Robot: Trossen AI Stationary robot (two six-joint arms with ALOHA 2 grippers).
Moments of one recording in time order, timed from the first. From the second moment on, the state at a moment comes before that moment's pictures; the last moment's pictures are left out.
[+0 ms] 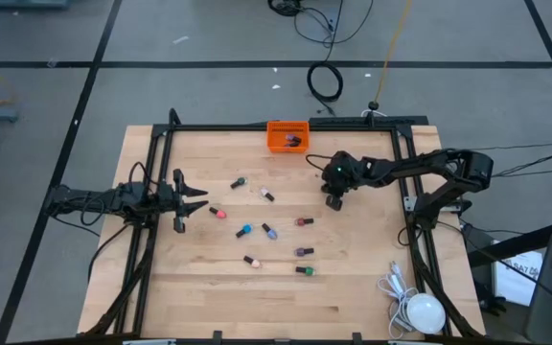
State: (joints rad) left arm -0.10 0.03 0.04 0.00 -0.21 0.04; right arm -0.42 1.54 0.58 0.03 -0.16 -0.04
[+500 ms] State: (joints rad) left arm -0.10 0.03 0.04 0.00 -0.21 0.04; right arm -0.35 1.54 0.58 0.40 -0.29 0.05
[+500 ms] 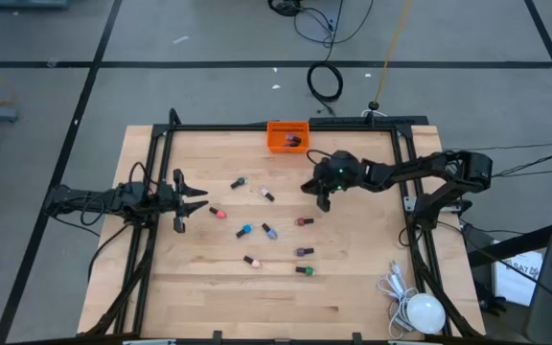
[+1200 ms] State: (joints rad) left arm -0.10 0.03 0.04 0.00 -0.21 0.04; right arm -0.24 1.54 0.58 0.70 -0.29 0.07
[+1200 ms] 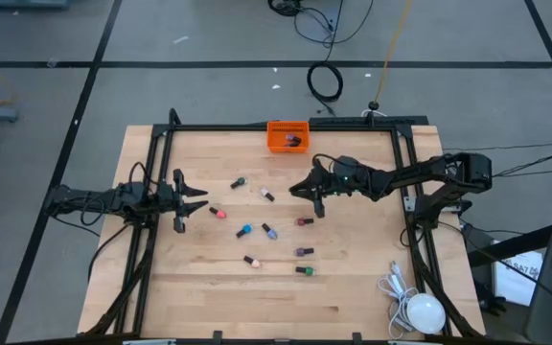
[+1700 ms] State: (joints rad) left arm -0.10 0.03 0.04 0.00 -0.21 0.04; right arm -0.19 1.54 0.59 0.77 -0.29 0.07
